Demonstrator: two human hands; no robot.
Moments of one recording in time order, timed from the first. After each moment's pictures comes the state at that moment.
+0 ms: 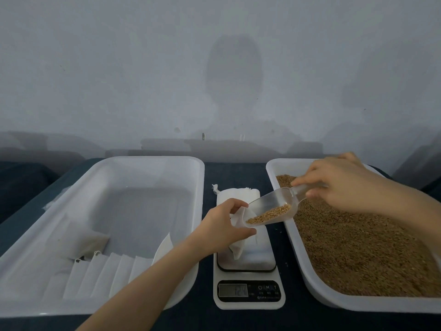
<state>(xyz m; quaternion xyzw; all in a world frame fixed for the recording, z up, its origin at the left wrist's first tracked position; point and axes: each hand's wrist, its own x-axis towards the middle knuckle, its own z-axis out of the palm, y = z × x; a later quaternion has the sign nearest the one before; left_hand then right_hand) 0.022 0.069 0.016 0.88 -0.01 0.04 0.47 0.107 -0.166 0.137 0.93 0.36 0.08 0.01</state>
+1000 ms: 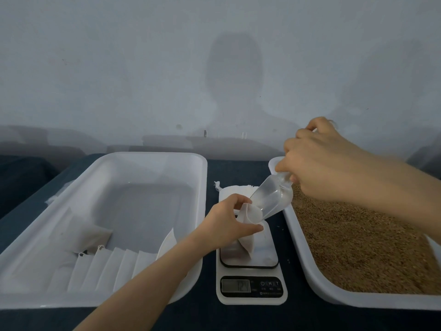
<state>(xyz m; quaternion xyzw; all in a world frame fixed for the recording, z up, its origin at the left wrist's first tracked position) 0.019 0.067 0.020 0.88 0.00 0.06 0.48 0.056 -0.104 0.180 0.84 0.42 0.23 0.26</state>
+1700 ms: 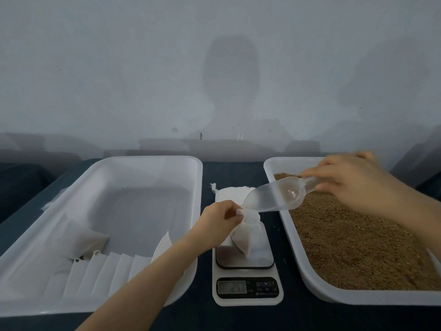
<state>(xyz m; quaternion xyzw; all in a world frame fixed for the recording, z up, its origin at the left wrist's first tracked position) 0.028 0.072 0.013 0.90 0.02 0.05 0.44 0.096 -0.186 0.135 0.94 0.32 0.13 0.00</state>
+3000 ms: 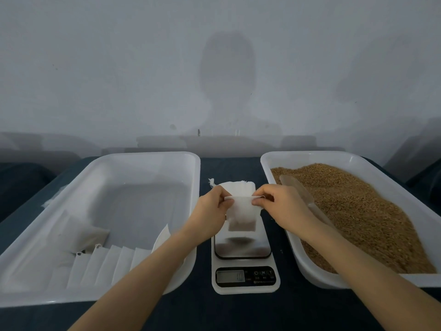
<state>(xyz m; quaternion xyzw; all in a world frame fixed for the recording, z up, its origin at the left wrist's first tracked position) 0.024 0.072 0.019 0.86 0.06 0.10 0.49 0.083 -0.107 0.039 0.87 0.30 0.04 -0.38</state>
